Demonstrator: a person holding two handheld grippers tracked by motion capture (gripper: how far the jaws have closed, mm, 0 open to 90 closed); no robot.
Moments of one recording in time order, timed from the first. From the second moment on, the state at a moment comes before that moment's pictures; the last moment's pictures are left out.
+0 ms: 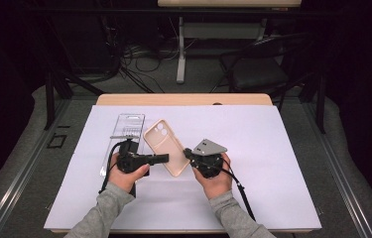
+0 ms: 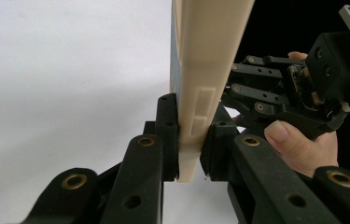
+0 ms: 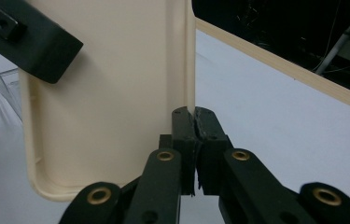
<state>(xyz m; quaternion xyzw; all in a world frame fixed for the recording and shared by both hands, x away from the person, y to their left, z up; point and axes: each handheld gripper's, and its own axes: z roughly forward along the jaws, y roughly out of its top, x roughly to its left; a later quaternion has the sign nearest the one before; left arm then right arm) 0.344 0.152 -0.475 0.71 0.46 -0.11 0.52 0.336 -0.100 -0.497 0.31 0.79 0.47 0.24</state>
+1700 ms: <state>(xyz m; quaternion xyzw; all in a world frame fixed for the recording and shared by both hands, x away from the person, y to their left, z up) 0.350 0.167 -0.475 0.72 0.45 -0.07 0.52 0.336 -0.100 -0.492 0.31 0.79 0.48 0.24</state>
